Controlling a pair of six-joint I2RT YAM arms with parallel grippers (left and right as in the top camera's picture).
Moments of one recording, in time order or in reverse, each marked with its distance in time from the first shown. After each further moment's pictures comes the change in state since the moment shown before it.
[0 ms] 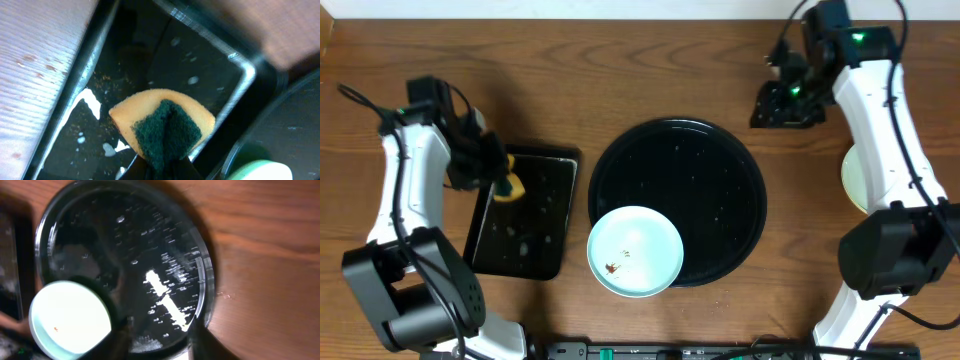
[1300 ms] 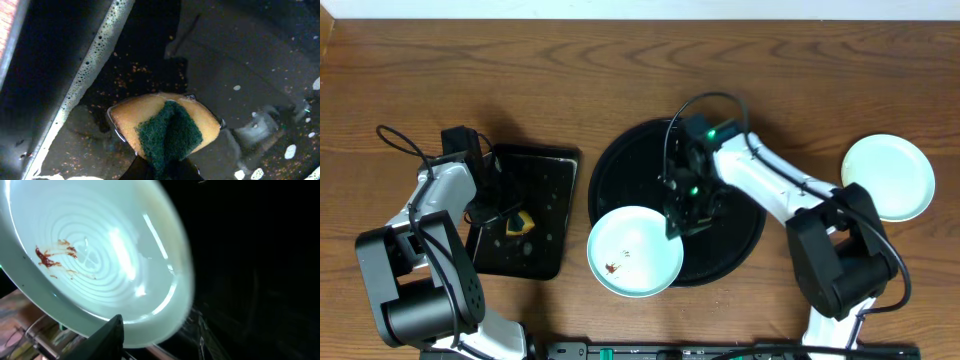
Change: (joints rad) left arm -0.002 0.023 -0.331 0.328 -0.106 -0.035; right arm 0.428 0.002 -0.605 0.300 -0.205 0.062
